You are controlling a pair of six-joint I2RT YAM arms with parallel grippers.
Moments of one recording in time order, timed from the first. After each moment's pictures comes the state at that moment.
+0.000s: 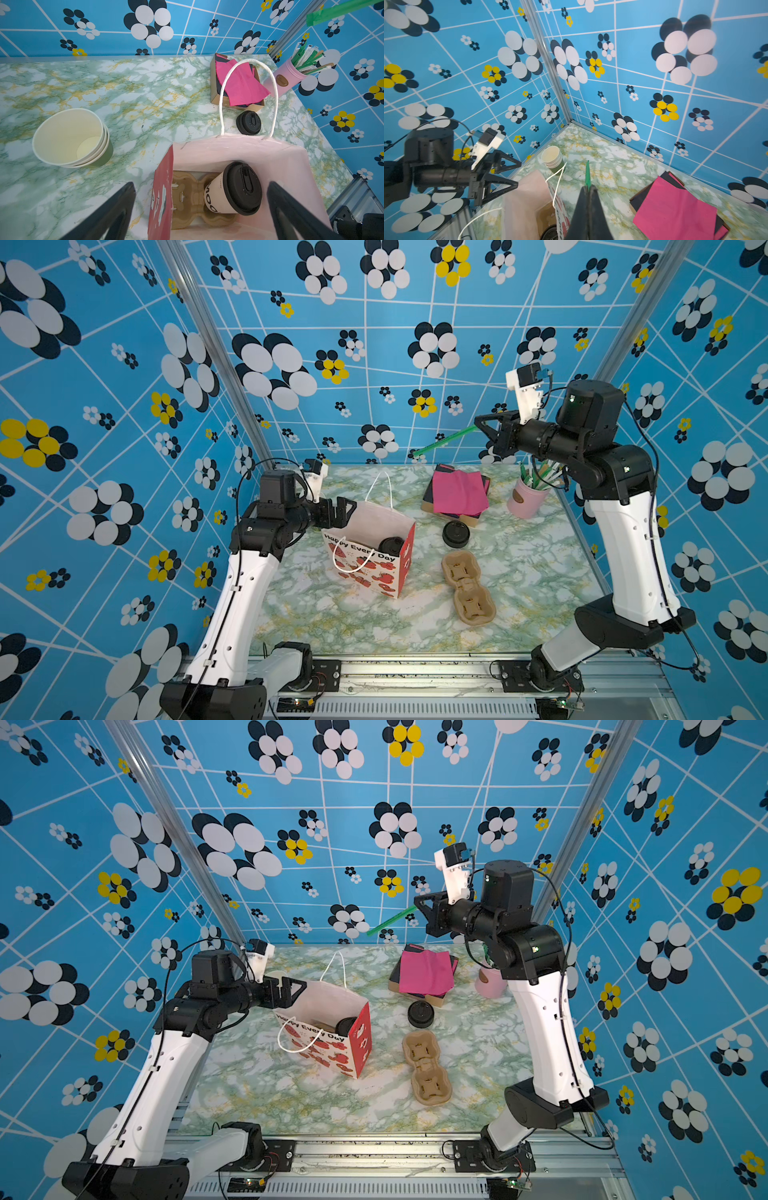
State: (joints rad) left arm -0.08 1.14 1.30 -0.77 0.45 -0.10; right arm 0.39 1.61 2.34 -0.94 -0.39 0.10
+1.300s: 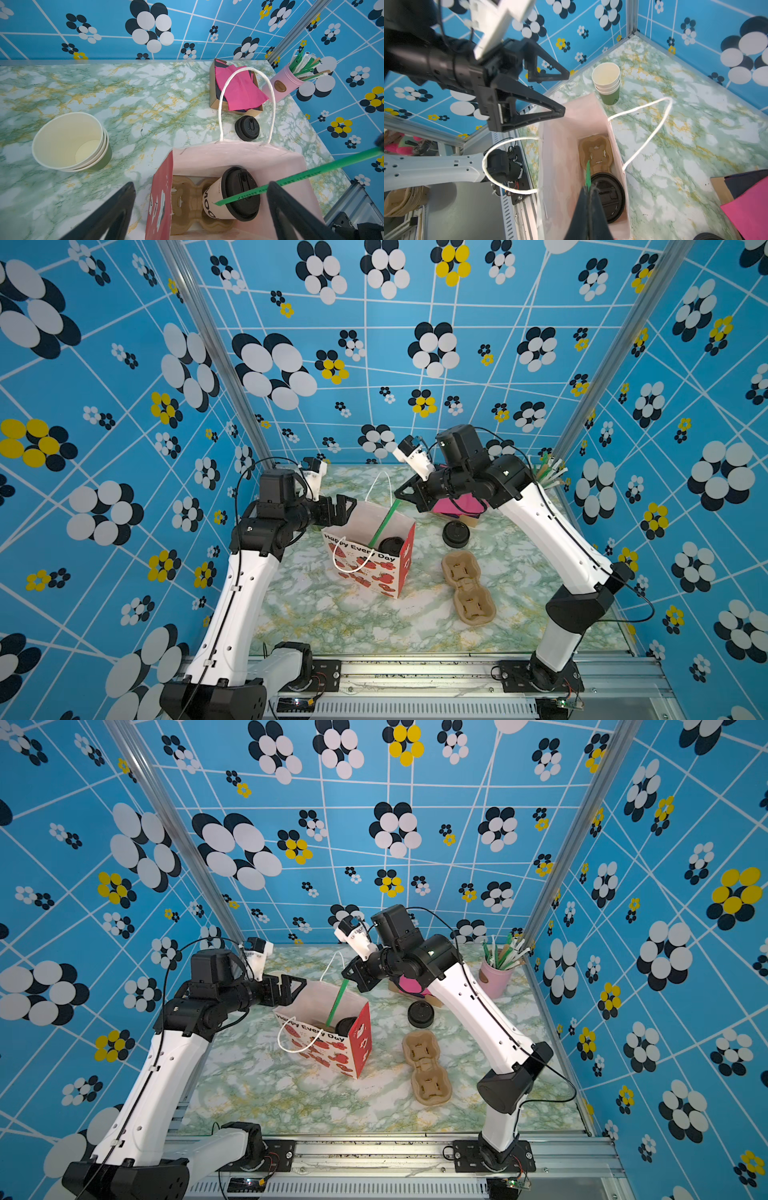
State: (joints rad) left arm -0.08 1.14 1.30 -0.74 0.45 -0.12; right arm 0.74 1.82 2.19 -1.06 -0.39 -0.02
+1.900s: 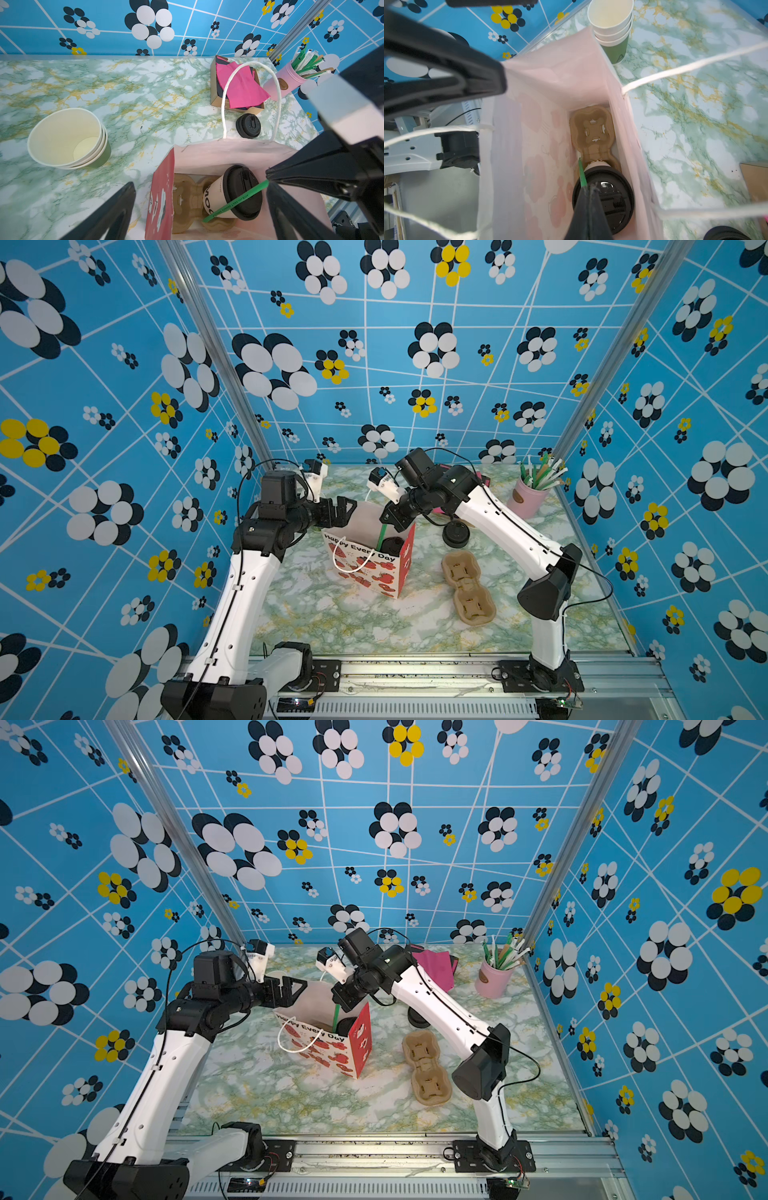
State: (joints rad) left arm -0.08 1.14 1.27 -0.73 0.45 -0.12; right arm 0.82 2.00 2.19 -1.13 -0.30 -0.07
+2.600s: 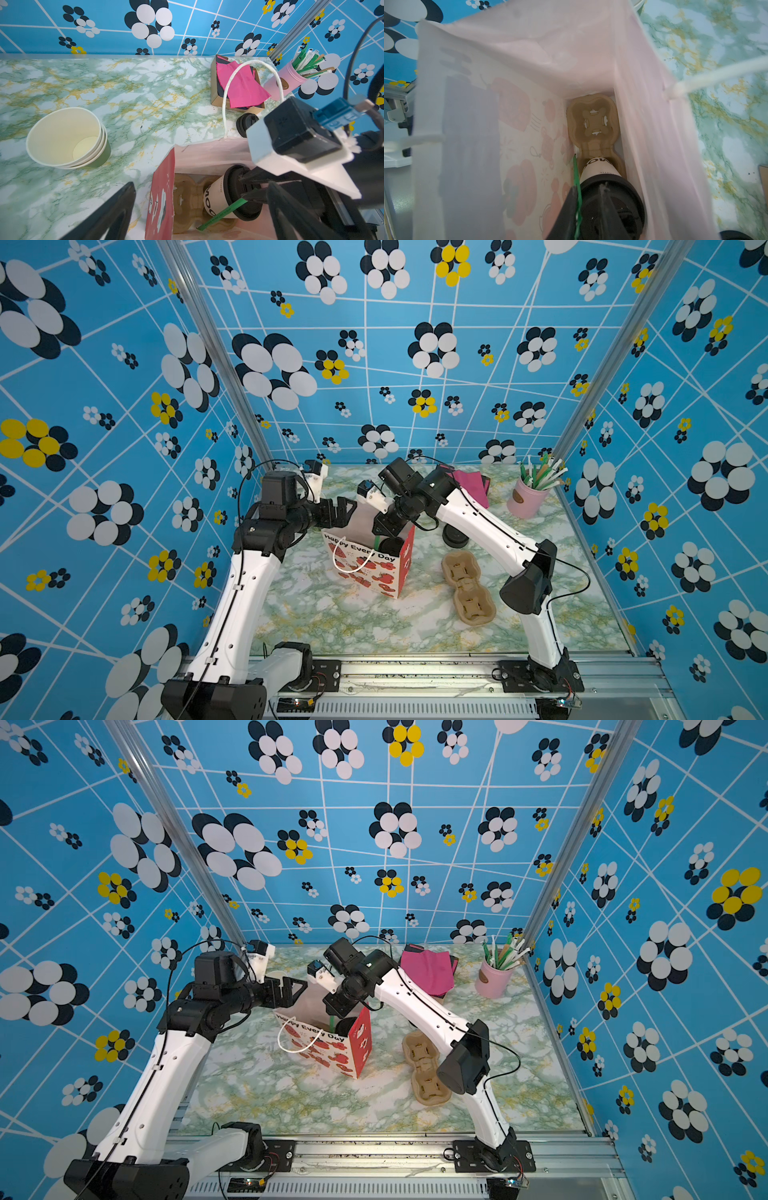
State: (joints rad) left arm -0.08 1.14 1.26 -0.73 0.45 -0.12; right arm 0.86 2.12 2.30 -1.21 -0.27 -0.09
